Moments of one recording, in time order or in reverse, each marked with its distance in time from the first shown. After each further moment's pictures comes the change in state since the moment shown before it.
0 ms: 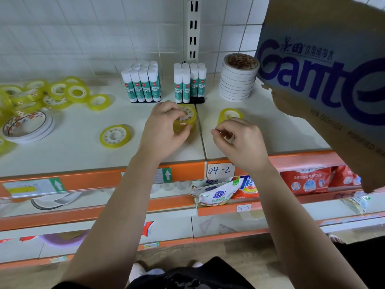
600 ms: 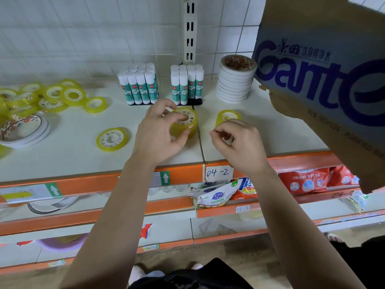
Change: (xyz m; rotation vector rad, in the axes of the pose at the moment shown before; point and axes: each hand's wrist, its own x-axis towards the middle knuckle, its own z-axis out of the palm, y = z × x) left_hand -0.004 -0.002 -0.006 -0.001 -0.013 0.036; right_hand 0.000 -0.002 -0.003 0.018 -0.016 0.025
